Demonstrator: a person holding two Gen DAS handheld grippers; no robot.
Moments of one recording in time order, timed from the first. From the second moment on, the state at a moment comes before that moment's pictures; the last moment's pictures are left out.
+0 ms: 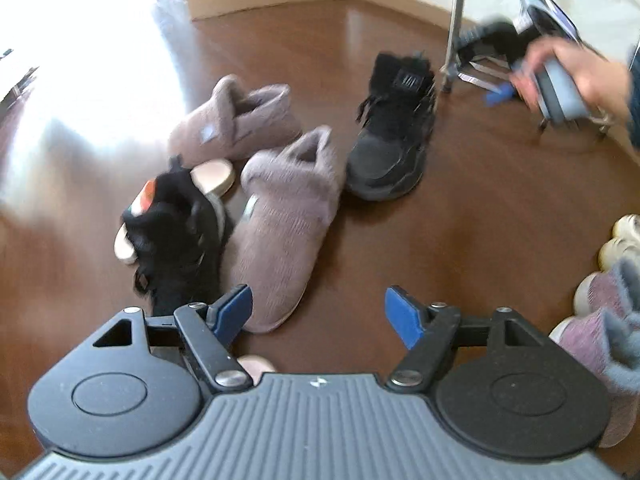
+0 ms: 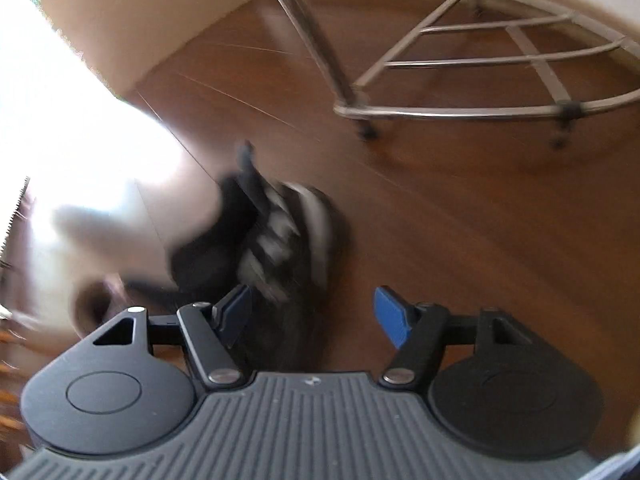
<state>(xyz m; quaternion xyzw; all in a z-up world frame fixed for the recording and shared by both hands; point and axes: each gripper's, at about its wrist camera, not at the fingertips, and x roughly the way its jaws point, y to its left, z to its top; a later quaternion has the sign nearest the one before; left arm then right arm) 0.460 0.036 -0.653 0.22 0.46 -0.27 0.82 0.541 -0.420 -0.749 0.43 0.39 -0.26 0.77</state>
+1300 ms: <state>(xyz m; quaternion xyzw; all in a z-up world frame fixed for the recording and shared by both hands) 0.464 0.017 -0.640 0.17 0.50 -0.22 0.82 0.511 -0.270 -0.803 -0.03 0.46 -0.15 0.87</state>
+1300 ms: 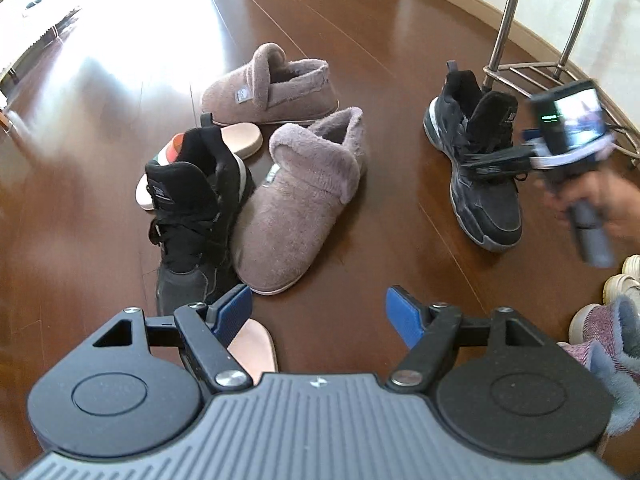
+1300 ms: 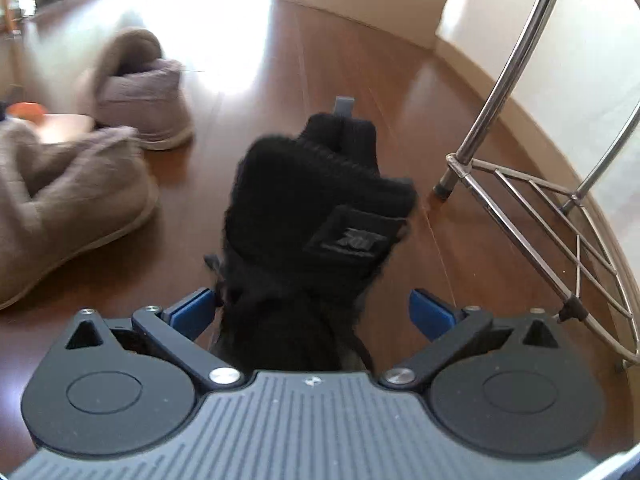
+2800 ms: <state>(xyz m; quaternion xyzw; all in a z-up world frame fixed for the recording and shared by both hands) 0.438 -0.017 -0.668 0.21 0.49 -0.27 0.80 0.351 -0.389 -0.772 -0.11 0.51 -0.06 0.85</state>
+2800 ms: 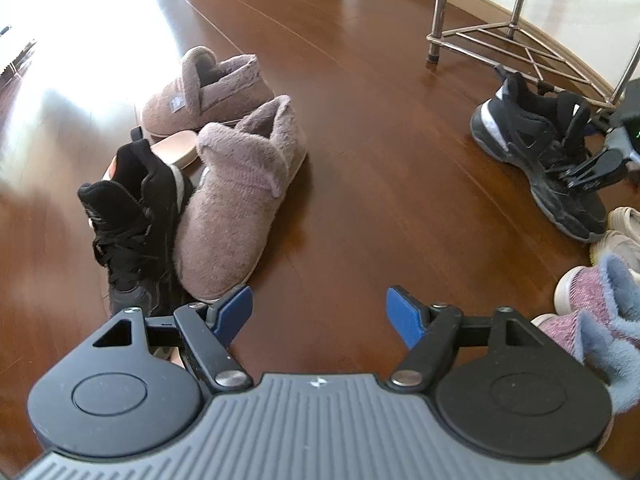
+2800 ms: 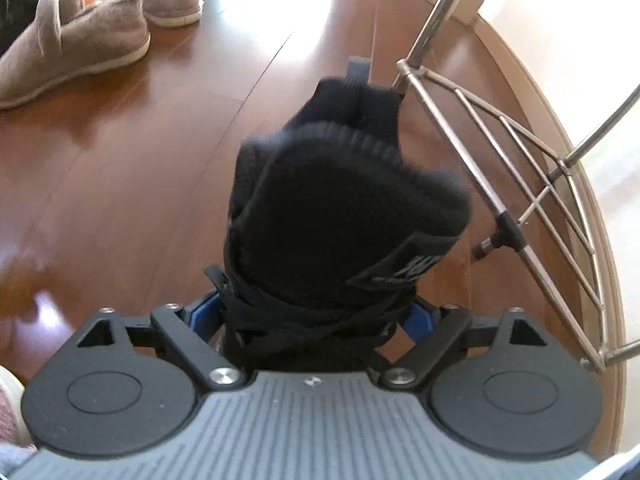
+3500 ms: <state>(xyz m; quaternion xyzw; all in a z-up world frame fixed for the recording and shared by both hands) 0.513 0.140 -0.719 0.22 0.48 -0.14 0.84 0.334 -0.256 -0.643 0.09 0.36 -0.09 0.93</state>
